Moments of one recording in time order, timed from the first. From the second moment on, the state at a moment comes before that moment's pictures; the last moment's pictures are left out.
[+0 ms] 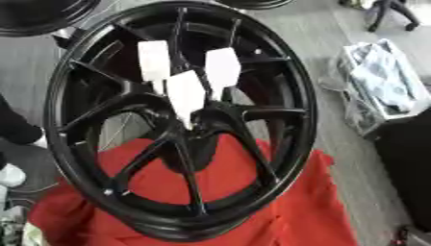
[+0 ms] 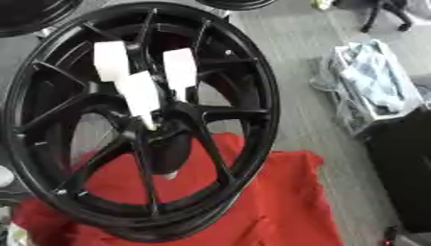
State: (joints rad) left arm -0.46 0.37 0.09 -1.61 0.31 0.07 0.15; right arm -0.11 -1.08 -0.32 -1.70 -0.23 -0.42 0.35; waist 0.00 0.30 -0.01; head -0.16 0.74
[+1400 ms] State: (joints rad) left arm -0.46 0.37 0.10 -1.61 0.31 0.07 0.15; right arm 0.13 -0.75 -0.46 -1.79 0.04 -0.41 0.36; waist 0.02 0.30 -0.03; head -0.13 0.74
